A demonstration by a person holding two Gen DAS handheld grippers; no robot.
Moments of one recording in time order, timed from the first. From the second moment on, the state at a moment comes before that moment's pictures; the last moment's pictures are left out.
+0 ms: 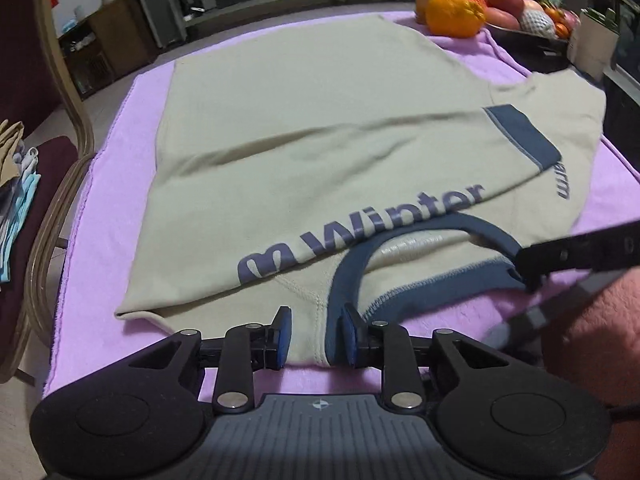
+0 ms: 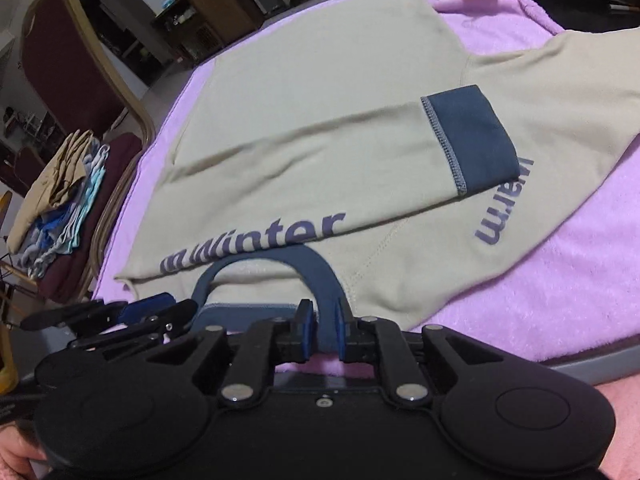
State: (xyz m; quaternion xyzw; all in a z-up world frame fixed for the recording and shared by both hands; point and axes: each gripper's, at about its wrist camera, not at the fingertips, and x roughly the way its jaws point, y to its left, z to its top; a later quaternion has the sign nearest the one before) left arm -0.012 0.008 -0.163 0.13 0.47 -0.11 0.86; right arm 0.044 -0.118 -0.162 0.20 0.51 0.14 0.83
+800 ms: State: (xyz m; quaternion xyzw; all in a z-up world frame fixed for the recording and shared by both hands) left arm 0.045 -0.110 -0.089 0.10 0.43 -0.15 0.88; right arm 0.117 -0.427 -0.099 0.42 0.26 -0.12 0.86
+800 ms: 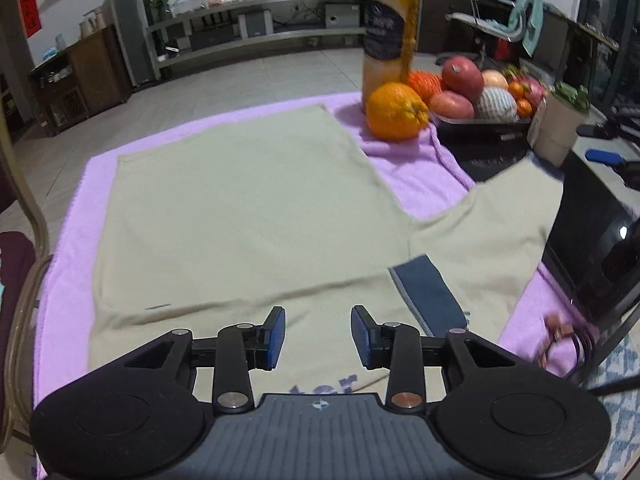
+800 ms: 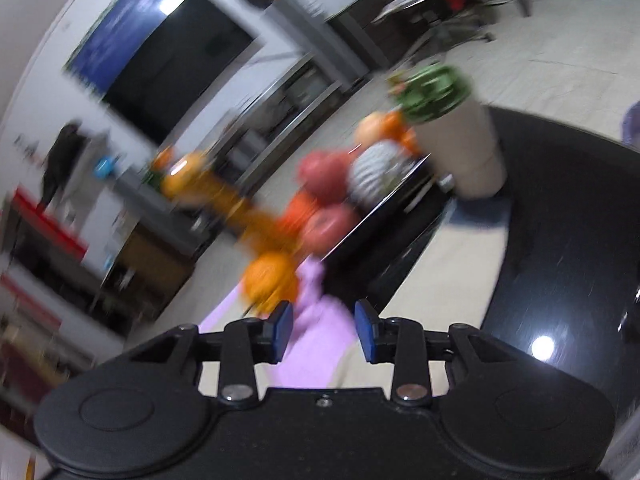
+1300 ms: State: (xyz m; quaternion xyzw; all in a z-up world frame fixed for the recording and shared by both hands) left arm 0.062 -0.126 -0.130 0.13 0.47 -0.16 0.86; right arm 0.220 -0.493 -0.195 0.30 0.33 -0.33 0.83
